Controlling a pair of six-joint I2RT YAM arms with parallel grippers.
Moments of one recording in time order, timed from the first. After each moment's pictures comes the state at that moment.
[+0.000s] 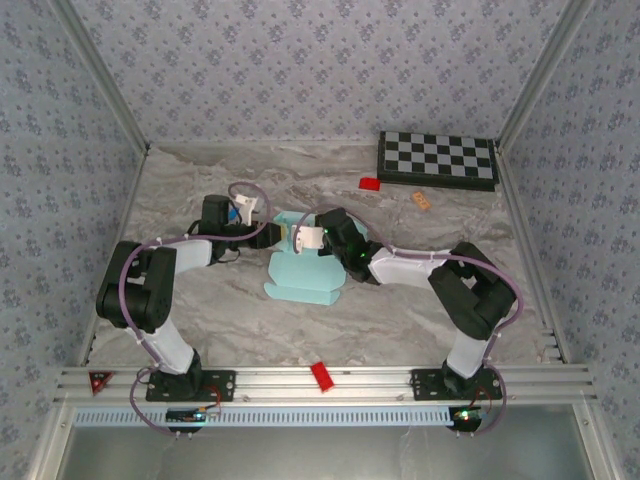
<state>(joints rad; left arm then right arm) -0.22 1.69 0.78 0.24 0.75 -0.27 0.80 1.75 0.96 0.33 0.30 -1.09</state>
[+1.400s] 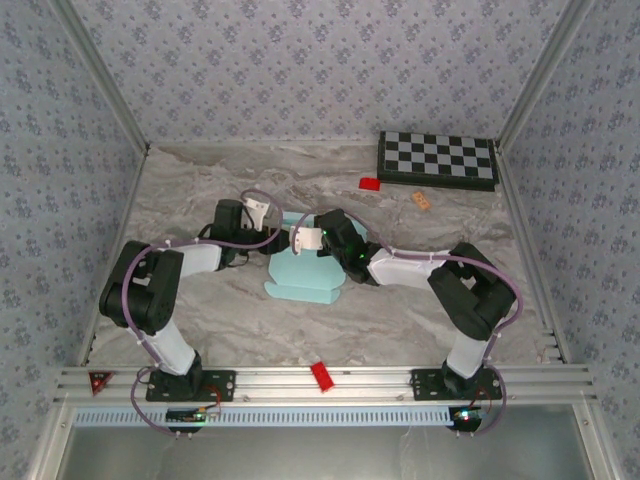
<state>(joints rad) -0.31 1.69 0.76 0.26 0.56 -0.23 0.81 1.75 0.96 0.33 0.31 -1.09</state>
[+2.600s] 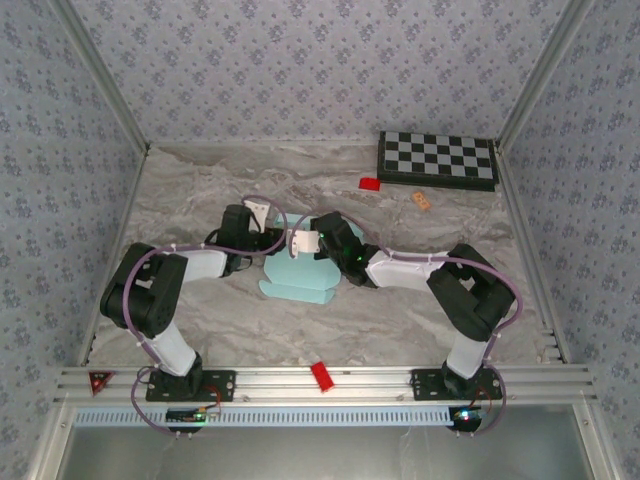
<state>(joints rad) -0.37 1.68 0.72 0.32 0.26 -0.26 0.84 1.75 0.96 0.33 0.30 -1.08</state>
